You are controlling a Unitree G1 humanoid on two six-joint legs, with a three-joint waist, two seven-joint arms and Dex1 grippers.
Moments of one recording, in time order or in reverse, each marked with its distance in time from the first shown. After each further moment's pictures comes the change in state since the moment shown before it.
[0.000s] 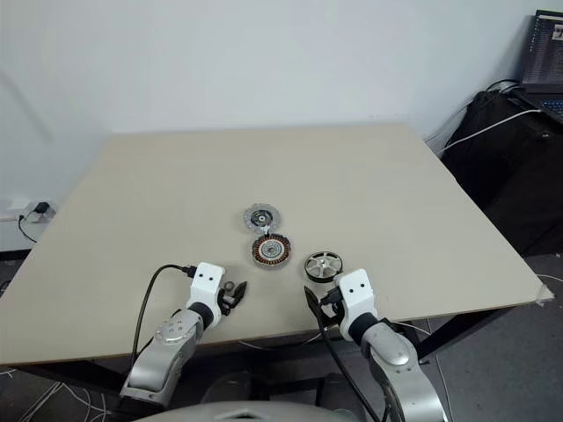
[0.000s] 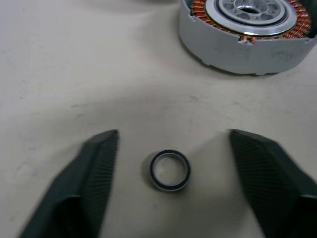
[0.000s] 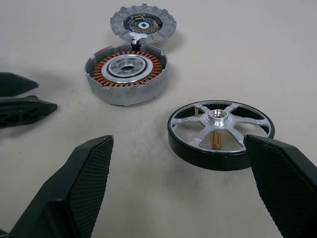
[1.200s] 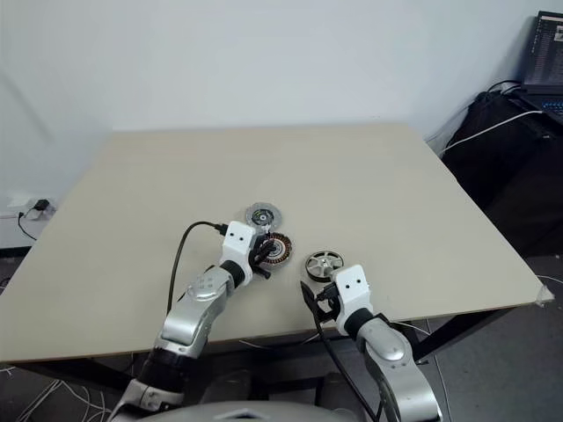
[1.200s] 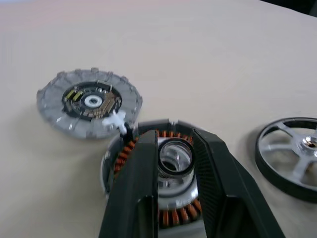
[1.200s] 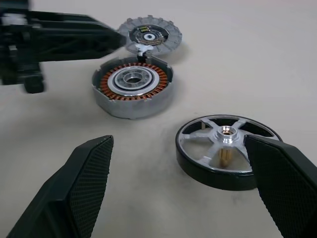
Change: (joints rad) left arm -0.331 -0.111 -0.065 0.130 -0.017 -0.010 -0.028; right arm -0.028 0.017 0.015 0.011 -0.003 -0.012 -0.015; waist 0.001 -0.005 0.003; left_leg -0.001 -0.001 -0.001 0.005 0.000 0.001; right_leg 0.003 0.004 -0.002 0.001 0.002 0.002
